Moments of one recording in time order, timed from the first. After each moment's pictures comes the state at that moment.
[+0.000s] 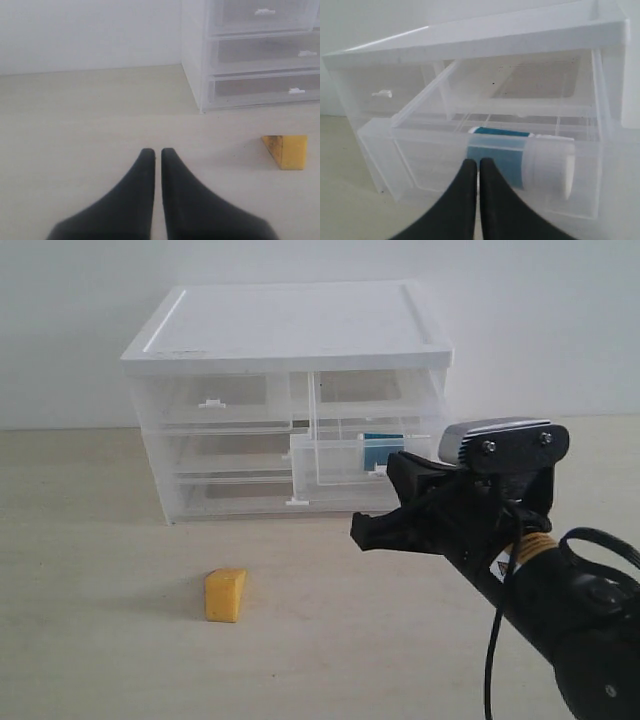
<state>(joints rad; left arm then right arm) -0.06 0.00 0.00 0.02 0.31 0.00 0.72 1.68 -0.47 0.27 -1.10 0.04</state>
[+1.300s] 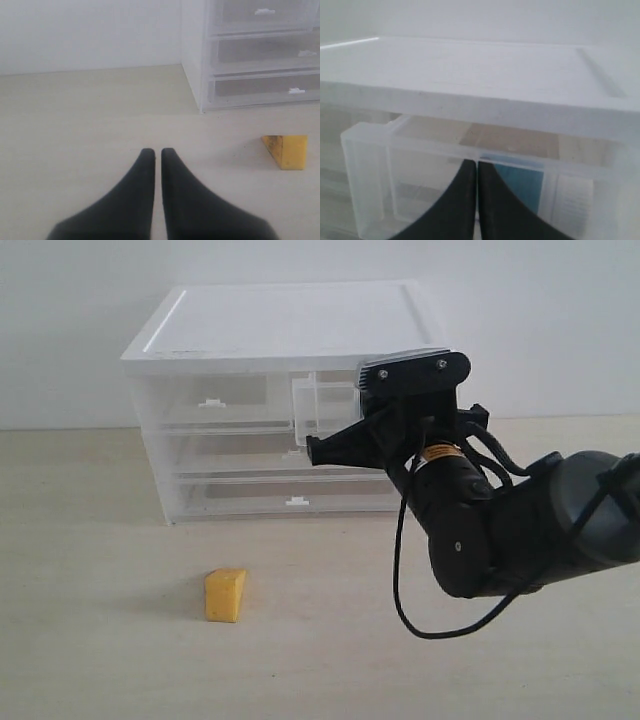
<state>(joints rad) -0.06 0.00 0.00 0.02 0.31 0.00 0.69 1.89 -0.88 0.47 -0.98 -0.29</state>
